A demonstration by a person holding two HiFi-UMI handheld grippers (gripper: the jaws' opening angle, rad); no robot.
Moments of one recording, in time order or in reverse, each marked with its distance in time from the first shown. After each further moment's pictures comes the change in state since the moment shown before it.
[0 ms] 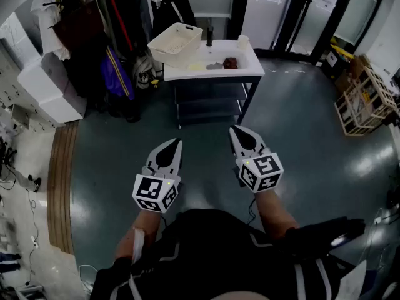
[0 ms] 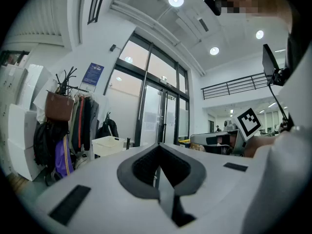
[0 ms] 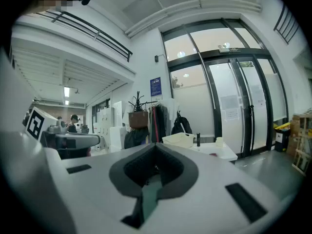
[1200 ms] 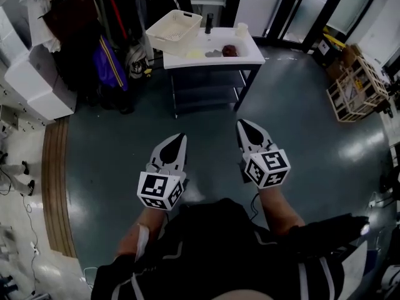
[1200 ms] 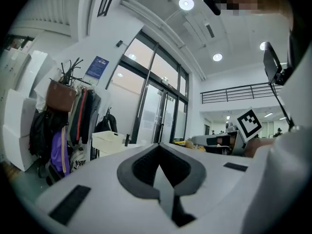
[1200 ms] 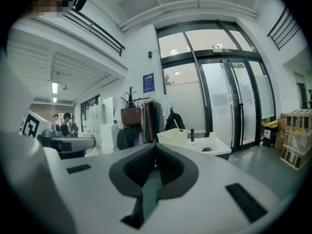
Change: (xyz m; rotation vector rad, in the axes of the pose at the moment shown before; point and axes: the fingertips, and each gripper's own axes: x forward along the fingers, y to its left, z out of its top) left arm -0.027 0.054 -0.019 -0.084 -0.003 -0.057; right arm 0.024 0.040 -0.017 0.023 0.034 -0.125
